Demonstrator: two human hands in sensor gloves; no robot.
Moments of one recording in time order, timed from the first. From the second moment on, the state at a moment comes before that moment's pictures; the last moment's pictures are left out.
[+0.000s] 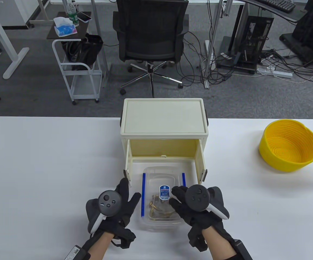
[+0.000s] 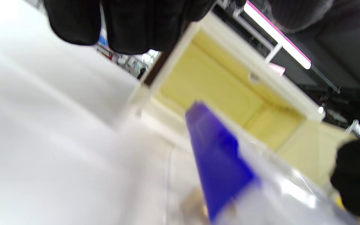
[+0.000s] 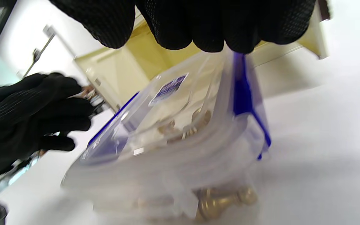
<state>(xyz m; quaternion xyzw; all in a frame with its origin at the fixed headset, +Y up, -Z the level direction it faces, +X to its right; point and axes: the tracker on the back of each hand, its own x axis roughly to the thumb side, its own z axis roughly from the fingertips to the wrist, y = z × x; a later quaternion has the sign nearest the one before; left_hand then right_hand) -0.185 -0.719 -0.283 0.01 -0.04 0.31 0.95 0.115 -0.698 -0.289 0.13 0.08 0.95 0.26</state>
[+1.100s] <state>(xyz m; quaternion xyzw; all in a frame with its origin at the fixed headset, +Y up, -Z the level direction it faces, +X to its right) -0.242 -0.717 -0.292 0.03 0.04 0.31 0.95 0.143 -0.791 -0.319 -0.07 0.22 0.78 0.58</state>
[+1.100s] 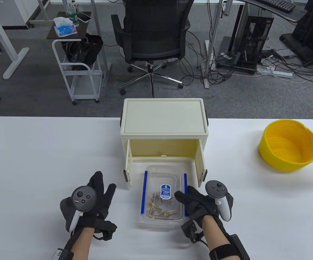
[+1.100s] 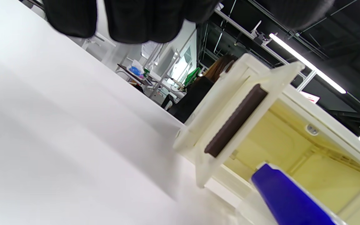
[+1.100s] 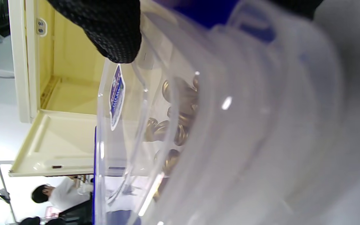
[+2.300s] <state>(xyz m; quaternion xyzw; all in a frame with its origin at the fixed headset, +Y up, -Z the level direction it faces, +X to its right) -0.264 -0.698 -0.285 0.08 0.03 0.34 0.94 0.082 -0.747 -0.339 -0.27 0.01 0.72 0.63</state>
